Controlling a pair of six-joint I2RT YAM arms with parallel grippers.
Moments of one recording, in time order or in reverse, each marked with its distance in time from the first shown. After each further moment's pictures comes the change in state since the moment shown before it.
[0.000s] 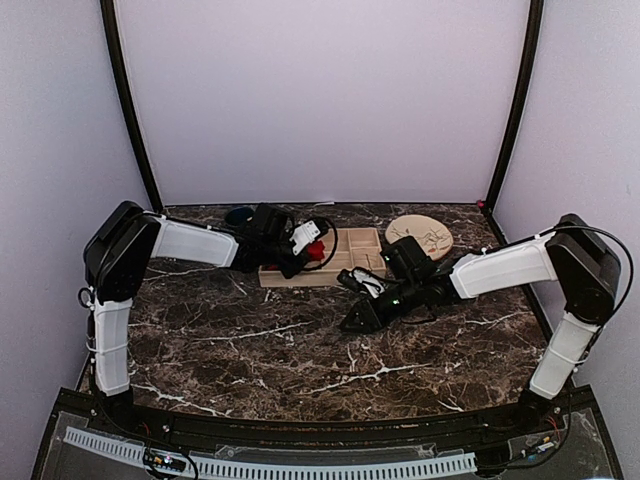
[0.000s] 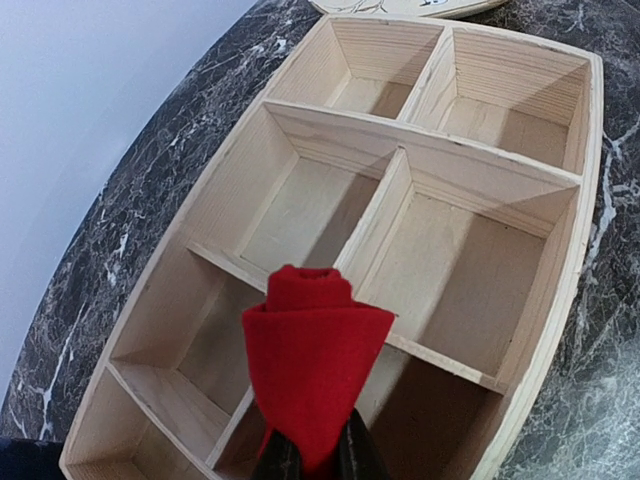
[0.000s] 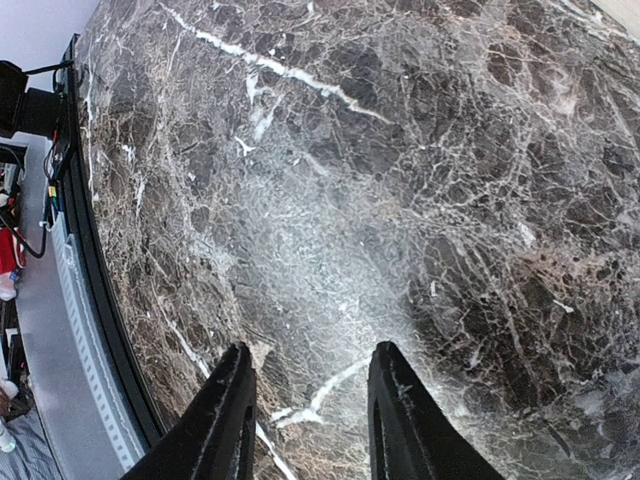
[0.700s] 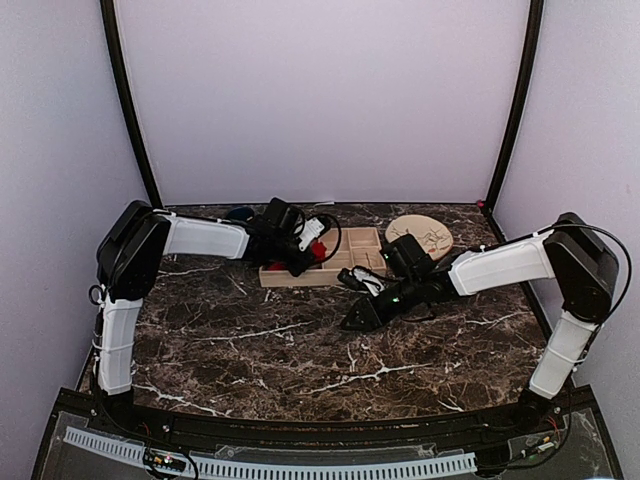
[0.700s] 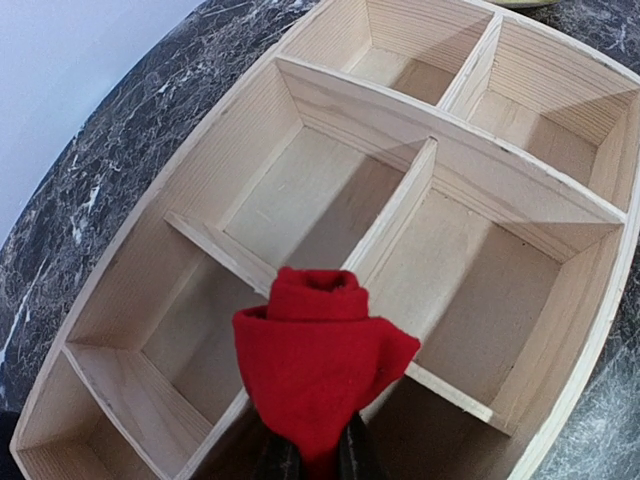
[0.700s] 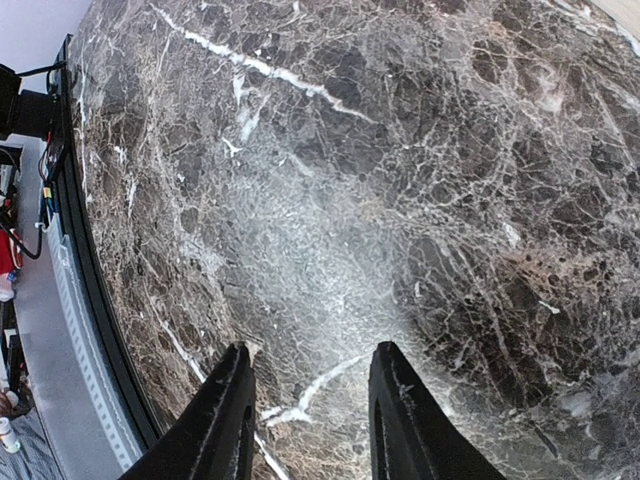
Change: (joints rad) left arm -0.003 0.089 0.163 -0.189 -0.037 -0.153; right arm -0.013 0.016 0.024 -0.031 -0.001 -0.015
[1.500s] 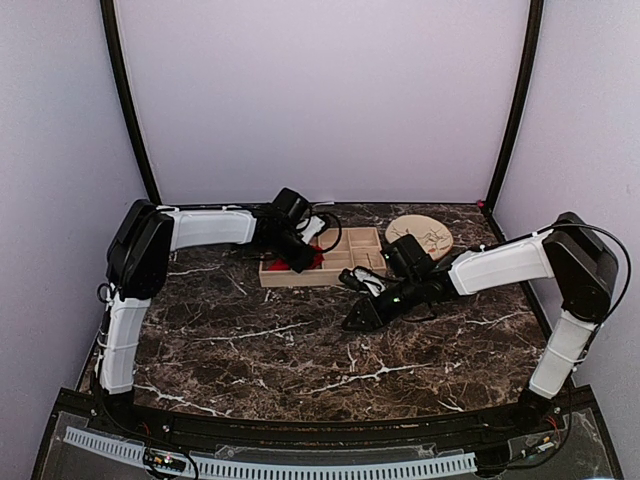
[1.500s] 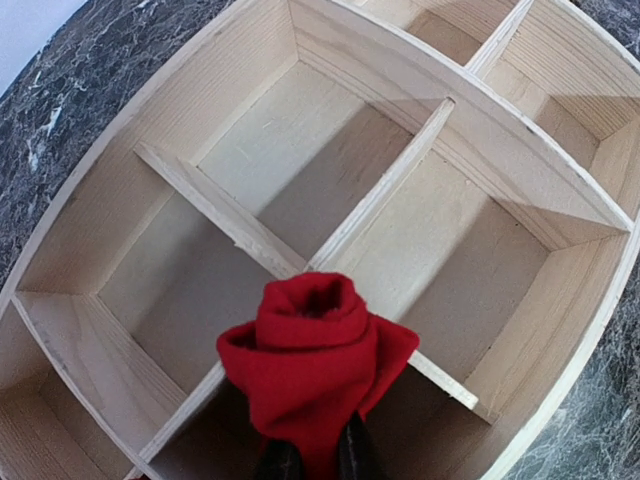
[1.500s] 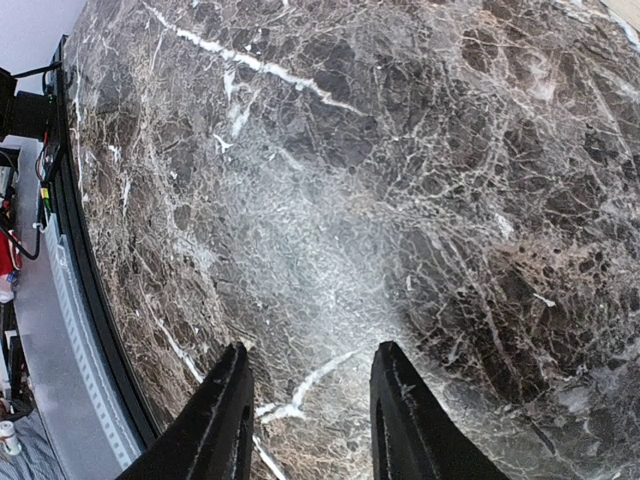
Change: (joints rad) left arm -0.001 0.063 0.217 -0.348 0.035 -0.157; right arm -0.006 0.004 0.000 -0.012 0.000 0.000
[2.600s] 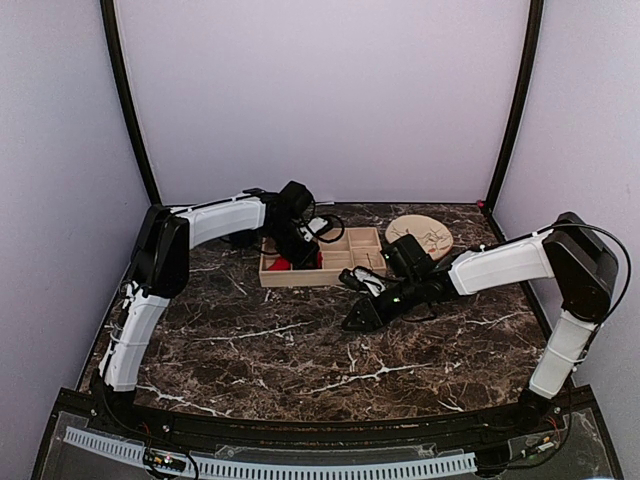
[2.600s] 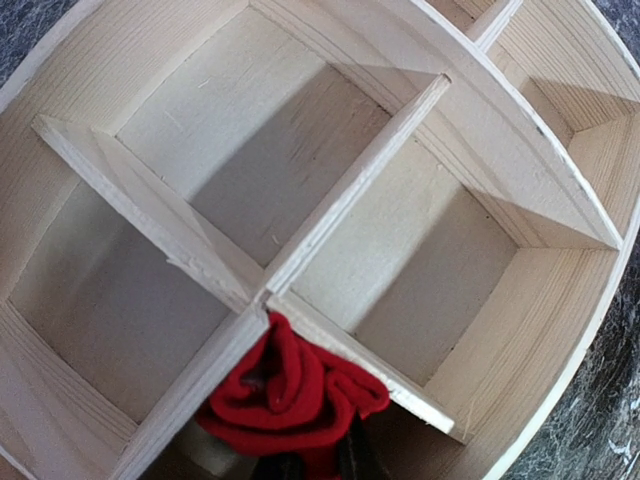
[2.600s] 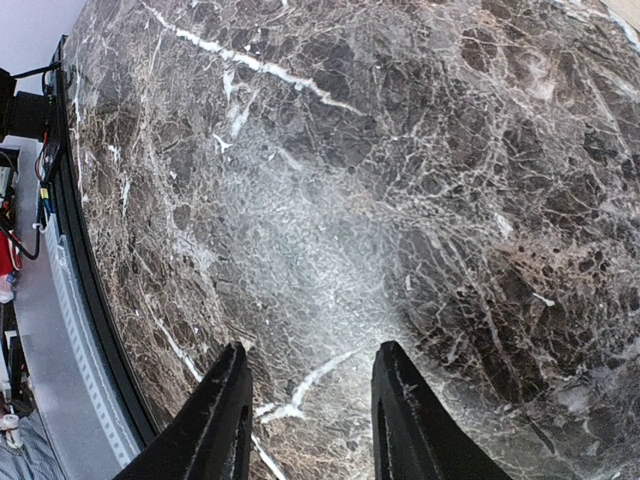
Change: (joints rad) left arm 0.036 0.206 0.382 -0.389 0.206 -0.038; right arm 0.000 0.000 0.000 0.000 0.001 0.001
